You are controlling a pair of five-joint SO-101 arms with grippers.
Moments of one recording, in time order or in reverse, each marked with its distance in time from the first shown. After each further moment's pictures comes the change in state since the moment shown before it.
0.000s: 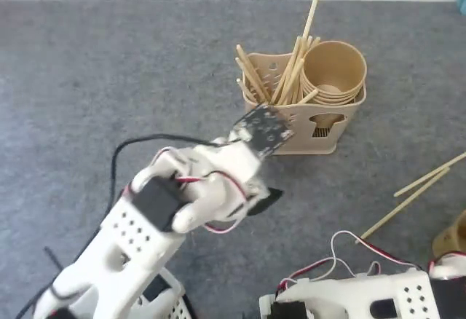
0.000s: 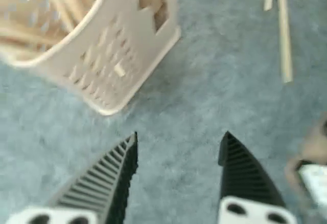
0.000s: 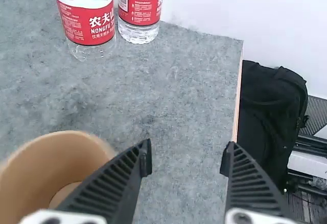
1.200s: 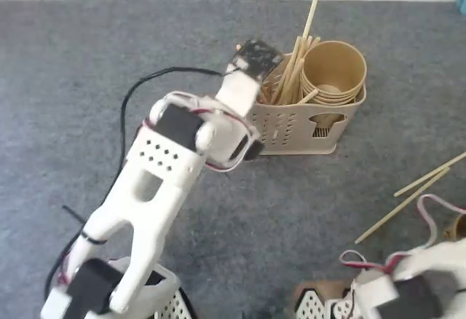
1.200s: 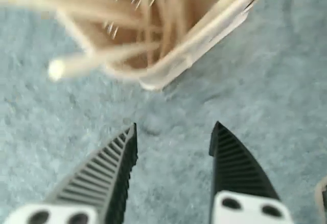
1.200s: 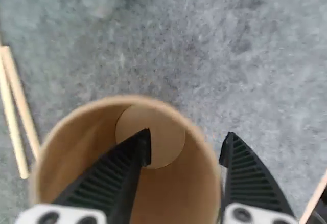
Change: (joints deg) left arm -13.5 25.4 -18.7 4.4 2.4; right arm -14.0 60.8 -32.3 14.2 -12.7
